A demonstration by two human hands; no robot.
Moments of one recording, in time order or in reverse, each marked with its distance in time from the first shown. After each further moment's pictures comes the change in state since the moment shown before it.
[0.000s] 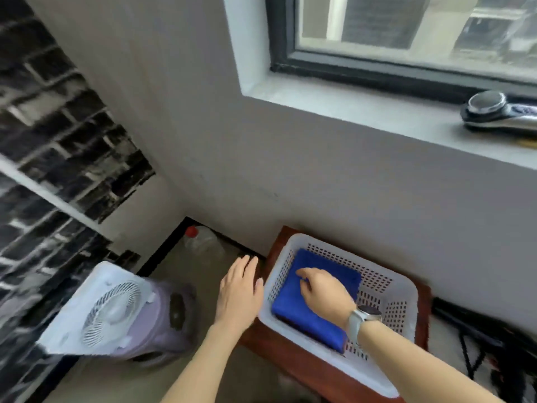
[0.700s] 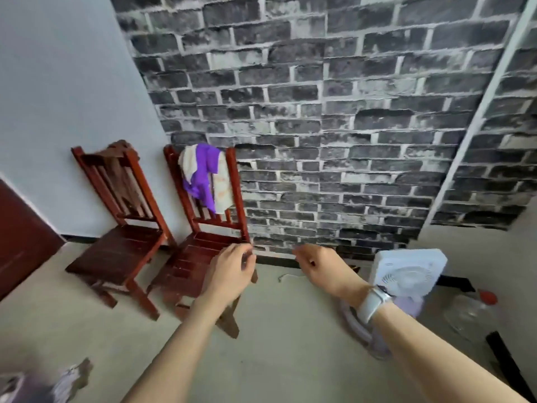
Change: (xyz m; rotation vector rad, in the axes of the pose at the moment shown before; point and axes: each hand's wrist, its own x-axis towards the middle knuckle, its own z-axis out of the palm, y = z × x) left_hand -0.614 -0.259 -0.219 -0.034 0.812 -0.985; right_hand -0.311 -0.520 0.213 -0.025 -0.497 -1.167
